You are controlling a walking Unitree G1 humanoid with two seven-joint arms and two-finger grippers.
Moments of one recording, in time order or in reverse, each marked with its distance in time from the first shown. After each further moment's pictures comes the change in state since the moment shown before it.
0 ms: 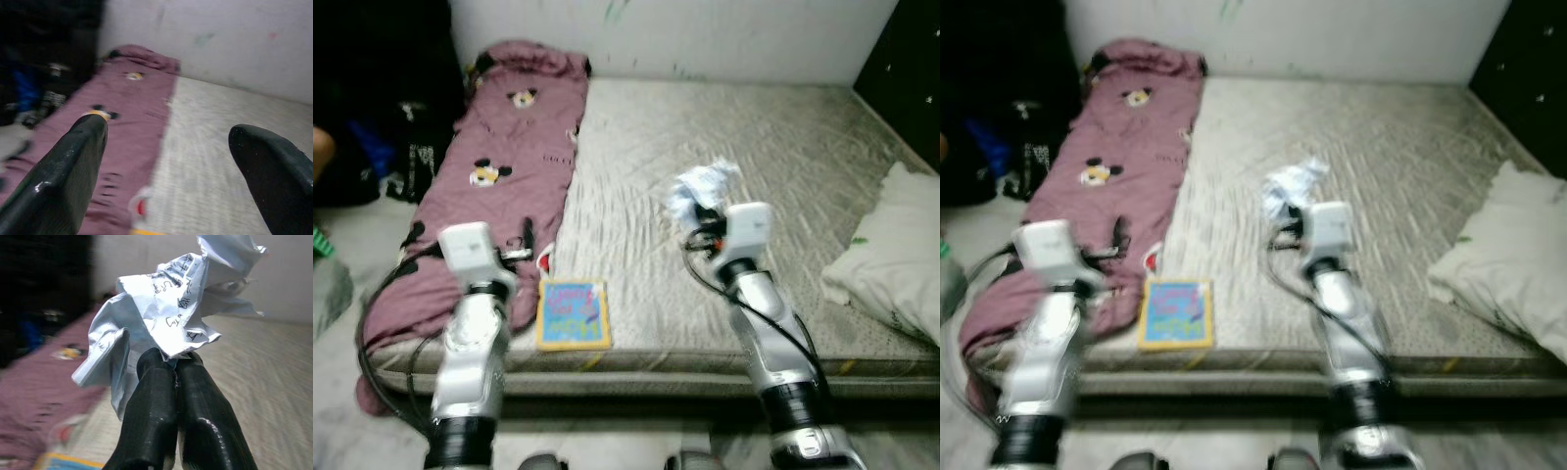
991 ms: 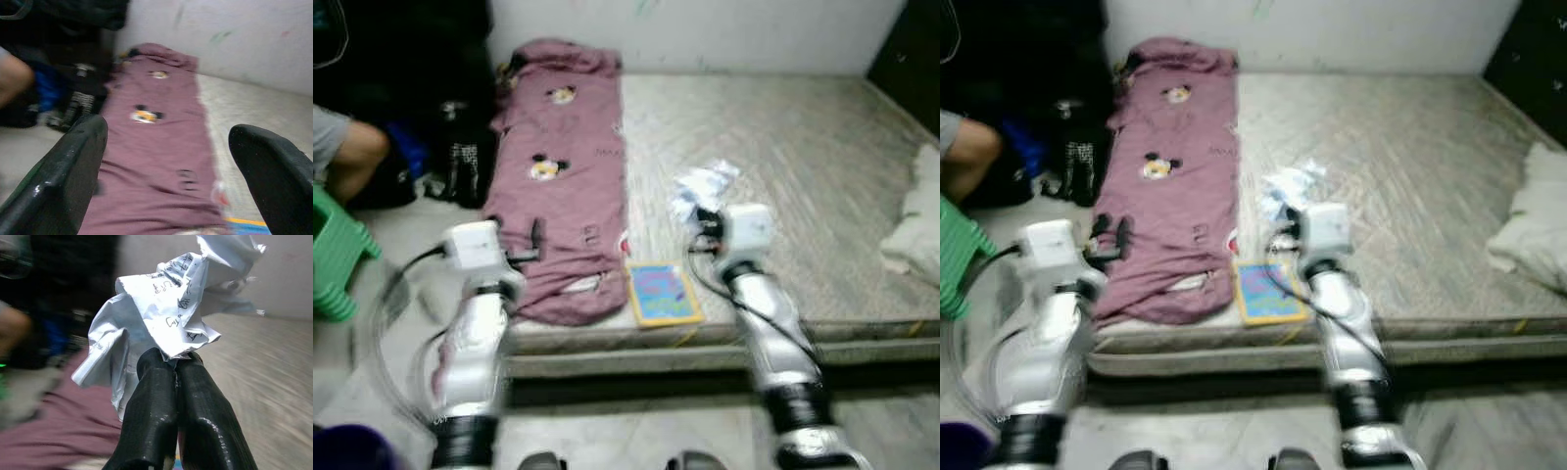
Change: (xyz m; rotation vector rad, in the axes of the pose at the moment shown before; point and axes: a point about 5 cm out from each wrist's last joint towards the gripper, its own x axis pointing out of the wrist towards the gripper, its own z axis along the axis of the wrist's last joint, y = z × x) left arm -0.001 -0.002 -0.004 -0.003 0.027 -0.017; right arm 0.001 0.001 -0.003 -0.007 0.012 0.012
